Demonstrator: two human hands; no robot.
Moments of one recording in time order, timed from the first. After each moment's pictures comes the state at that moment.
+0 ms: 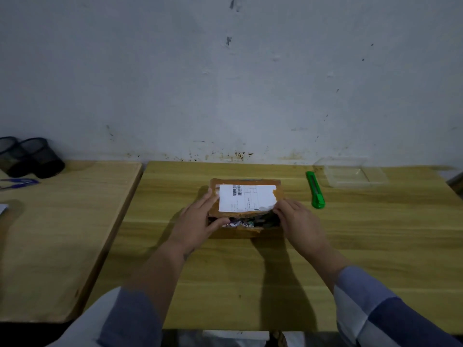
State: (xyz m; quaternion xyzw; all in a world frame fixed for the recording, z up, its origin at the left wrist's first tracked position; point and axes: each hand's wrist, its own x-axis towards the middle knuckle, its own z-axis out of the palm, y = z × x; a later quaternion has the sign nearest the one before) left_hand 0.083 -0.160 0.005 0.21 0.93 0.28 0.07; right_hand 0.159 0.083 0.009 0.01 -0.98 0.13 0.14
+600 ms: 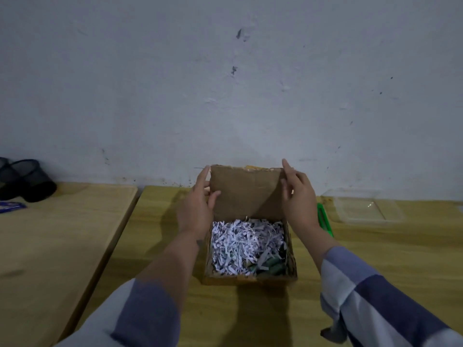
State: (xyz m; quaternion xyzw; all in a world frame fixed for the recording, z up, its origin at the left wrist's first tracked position) left_hand -0.015 -0.110 0.035 0.08 0.91 0.39 -0.12; right_hand 0.028 0.103 0.045 -0.09 -0.89 0.32 0.30
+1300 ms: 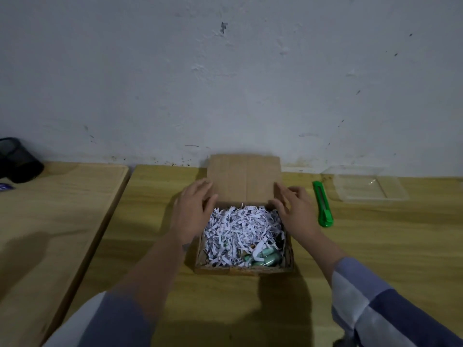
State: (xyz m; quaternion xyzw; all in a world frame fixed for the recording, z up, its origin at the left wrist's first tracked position) left_hand 0.007 -0.119 0.000 0.15 0.96 0.25 0.00; right_hand 0.068 0.121 -0.013 -0.14 -0.95 0.27 0.08
